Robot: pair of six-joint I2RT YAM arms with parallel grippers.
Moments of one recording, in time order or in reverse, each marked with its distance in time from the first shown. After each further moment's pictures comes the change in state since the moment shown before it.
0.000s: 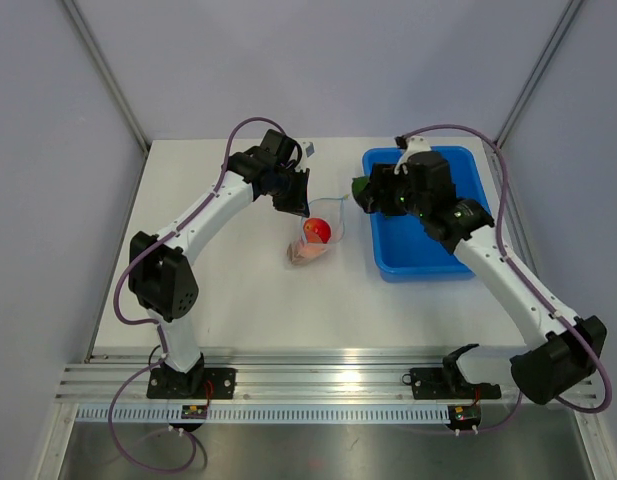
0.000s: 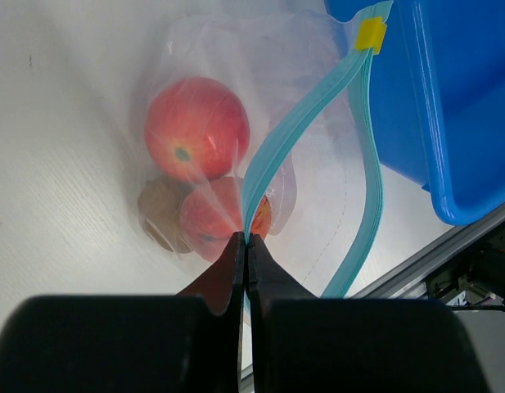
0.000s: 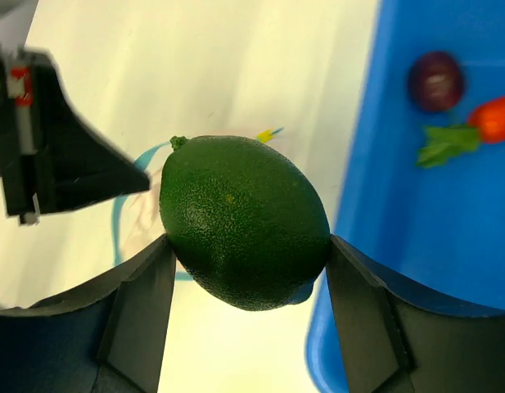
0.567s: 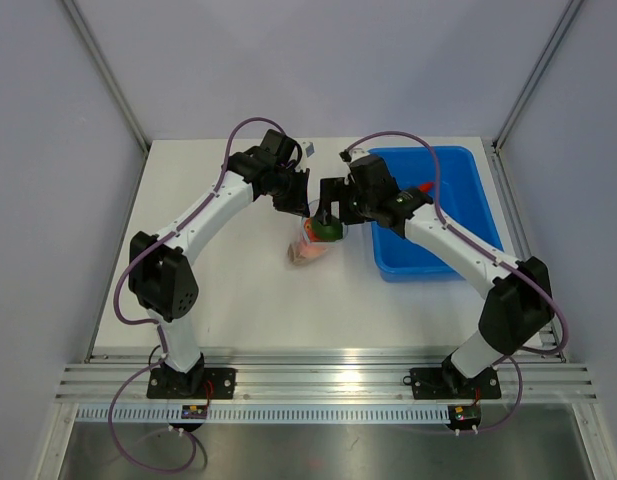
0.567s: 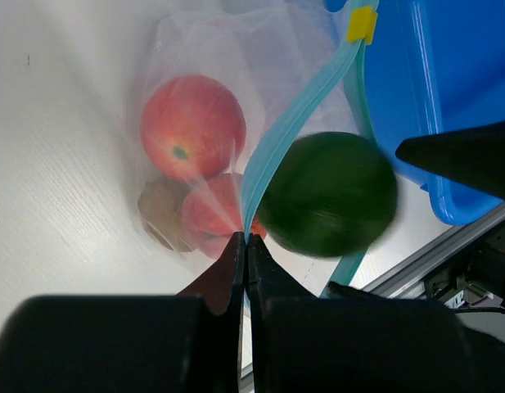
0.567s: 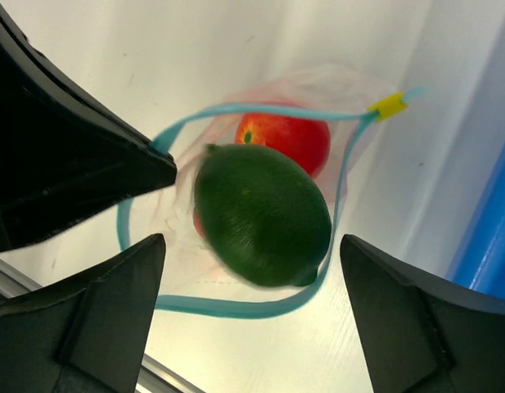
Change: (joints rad) left arm 0.000 0.000 0.000 -0.001 0.002 -0.004; right arm 0.169 0.304 0.087 0.006 -0.044 0.048
